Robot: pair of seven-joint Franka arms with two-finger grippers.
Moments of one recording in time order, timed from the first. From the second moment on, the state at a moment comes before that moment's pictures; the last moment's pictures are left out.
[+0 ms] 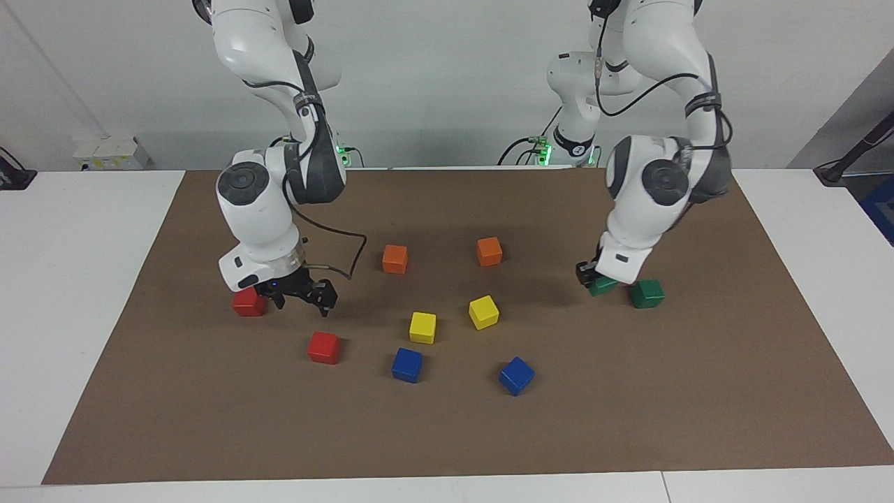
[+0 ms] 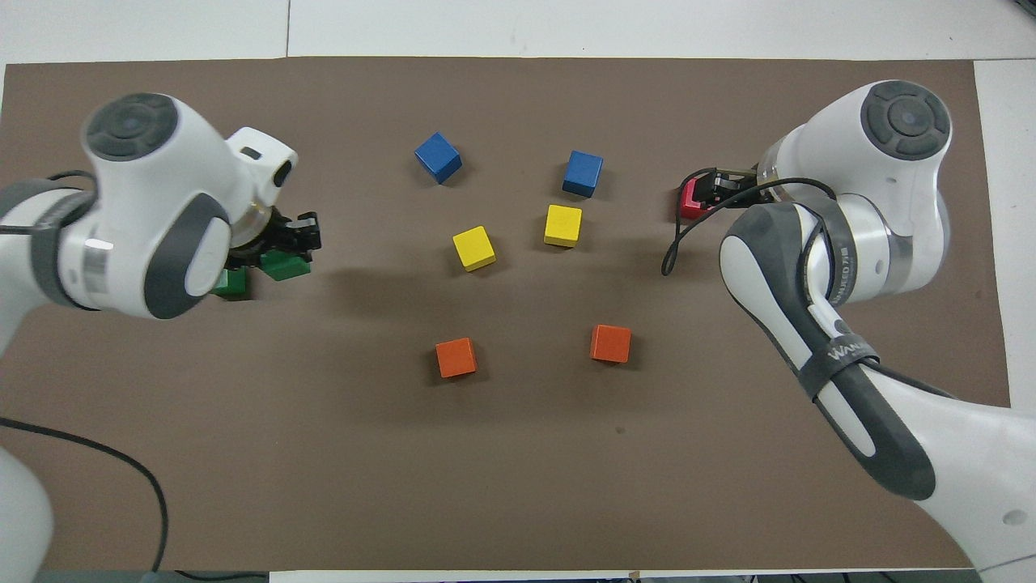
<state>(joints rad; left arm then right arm) -0.05 0.24 -0.13 -1.79 0.02 1.91 -0.33 0.23 0.36 -0.08 -1.72 0.01 2.15 0.39</state>
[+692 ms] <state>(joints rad) 0.11 0.23 -0.13 -1.86 -0.01 1.98 0.14 0.24 0.54 -0.08 -1.64 0.01 2.30 0.40</state>
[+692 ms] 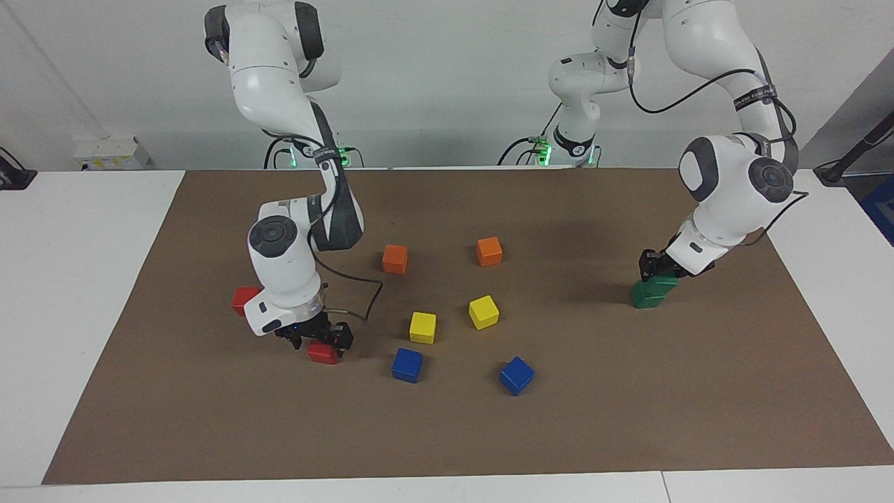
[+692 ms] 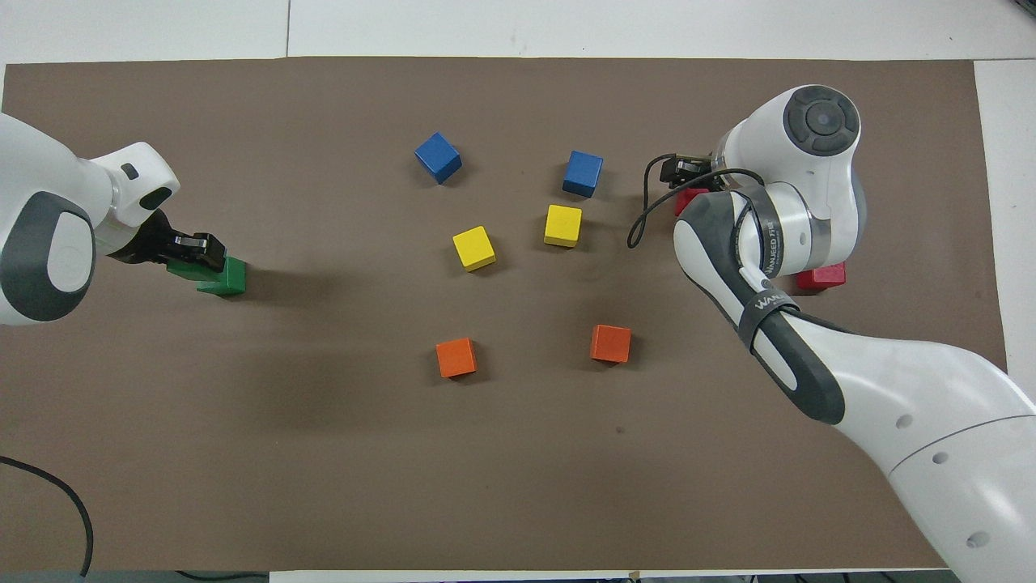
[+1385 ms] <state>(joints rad) 0.14 0.23 -0.13 -1.94 -0.01 2.08 0.03 0.25 0.55 -0.08 -1.67 0.01 2.32 0.40</state>
